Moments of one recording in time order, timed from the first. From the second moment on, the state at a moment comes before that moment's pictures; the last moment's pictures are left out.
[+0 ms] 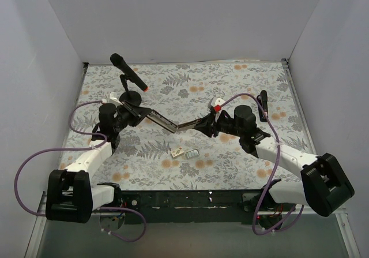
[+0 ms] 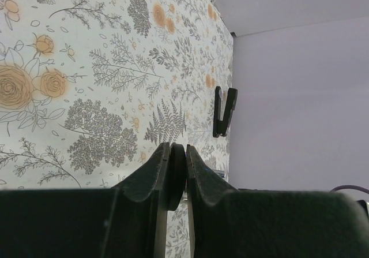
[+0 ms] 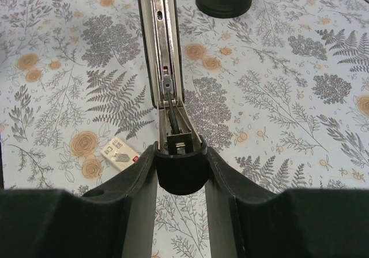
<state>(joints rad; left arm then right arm) -0.10 1.17 0.54 0.34 0.39 -1.06 0.60 1.24 0.59 0.44 -0.57 -0.08</state>
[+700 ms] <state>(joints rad) 0.00 1.23 0.52 0.33 0.47 -1.02 0.60 1.42 0.51 0.63 -0.59 -0.09</state>
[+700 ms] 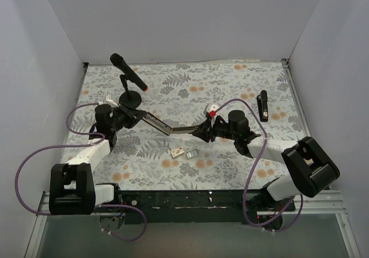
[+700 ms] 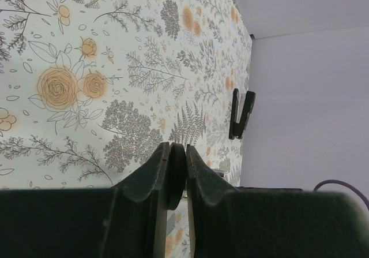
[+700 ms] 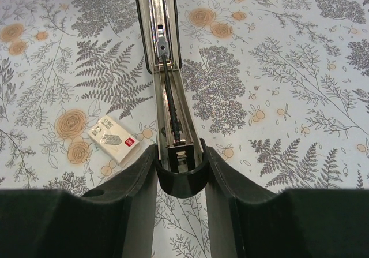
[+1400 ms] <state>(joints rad) 0.02 1.37 0.45 0.37 0.38 -0.98 0.60 1.61 0.49 0.72 -0.59 -0.12</state>
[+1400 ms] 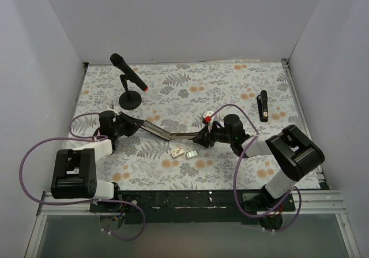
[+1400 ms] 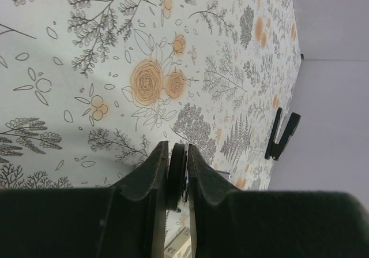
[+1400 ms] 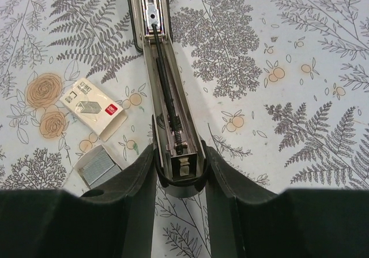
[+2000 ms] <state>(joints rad) 0.04 1.47 0.31 0.54 0.33 -1.16 0.60 1.69 0.49 0.68 -0.57 -0.16</state>
